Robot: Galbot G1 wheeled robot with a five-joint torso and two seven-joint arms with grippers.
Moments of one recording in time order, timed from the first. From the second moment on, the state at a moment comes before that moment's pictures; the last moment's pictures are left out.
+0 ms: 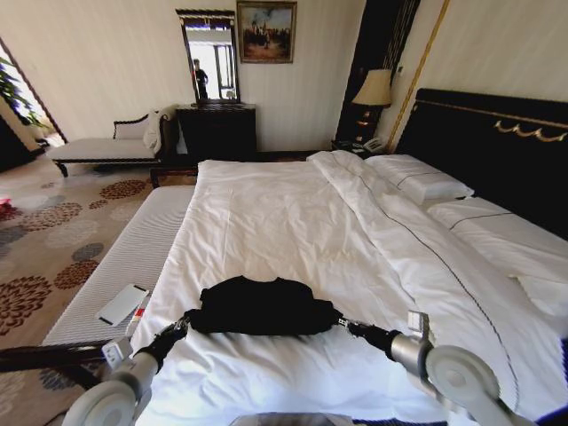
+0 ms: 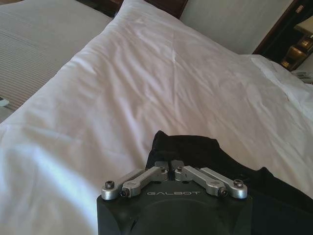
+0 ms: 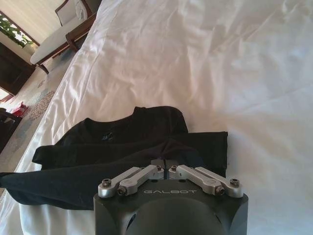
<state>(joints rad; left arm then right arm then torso) 1.82 -0.90 -0.67 -2.25 -1.18 0.26 -0.34 -1.62 0.85 0.66 2.23 1.37 -0.71 0.20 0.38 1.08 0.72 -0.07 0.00</state>
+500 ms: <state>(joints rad) 1.53 -0.84 -0.54 -2.11 -1.26 0.27 -0.38 -1.41 0.78 0.54 2.09 1.42 -0.71 0.22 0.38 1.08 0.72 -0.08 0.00</state>
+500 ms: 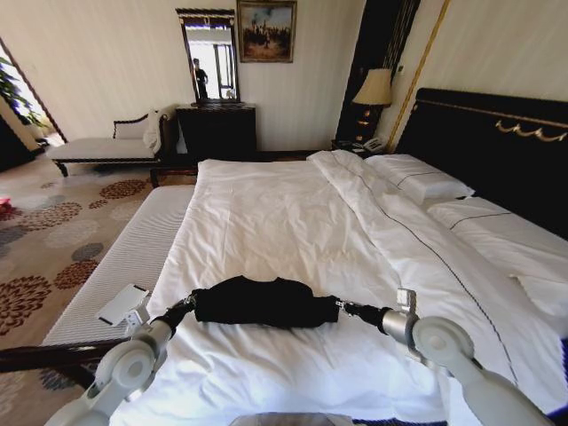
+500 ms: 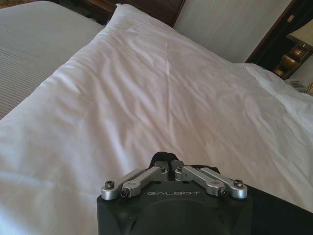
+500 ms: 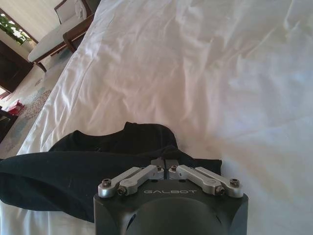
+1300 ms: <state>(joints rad) 1.26 -0.87 -0.35 -1.91 -1.22 0.28 -0.37 -1.25 0.80 0.44 1.92 1.39 -0.69 0.19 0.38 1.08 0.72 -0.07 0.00</state>
